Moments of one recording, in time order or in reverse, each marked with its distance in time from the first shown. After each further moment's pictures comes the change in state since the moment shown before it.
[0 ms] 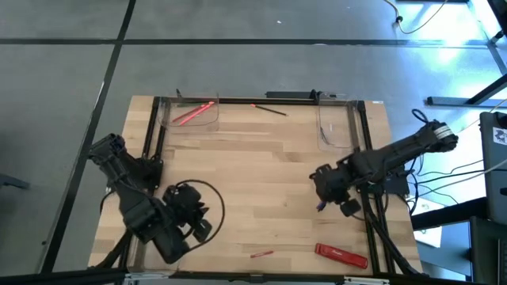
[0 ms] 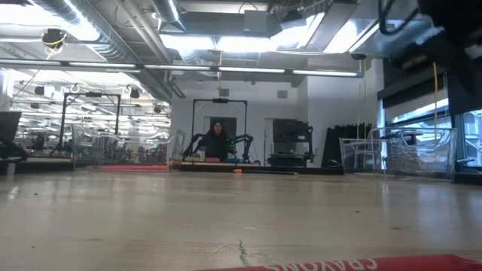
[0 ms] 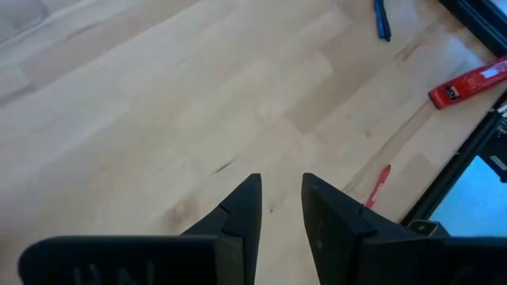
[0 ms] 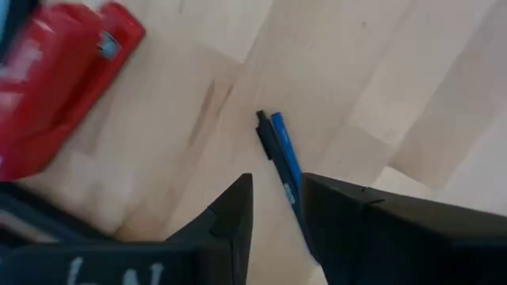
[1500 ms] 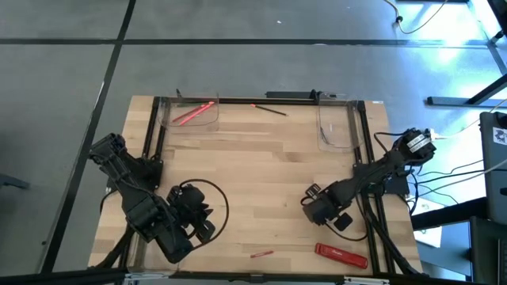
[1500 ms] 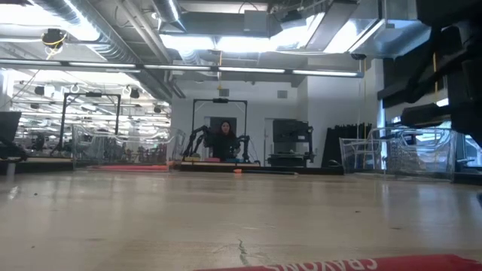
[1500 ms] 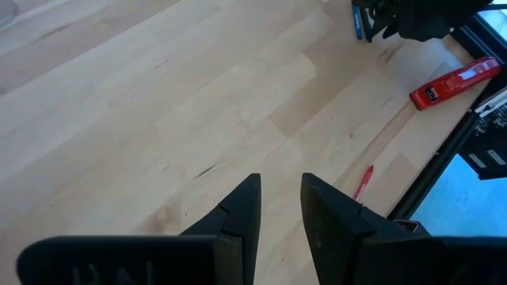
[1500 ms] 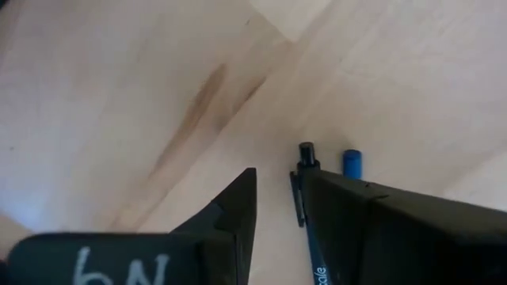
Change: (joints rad) left arm 0.027 0.001 0.001 0.069 0.004 0.058; right arm 0.171 0.352 -0.133 0.296 0.095 -0.080
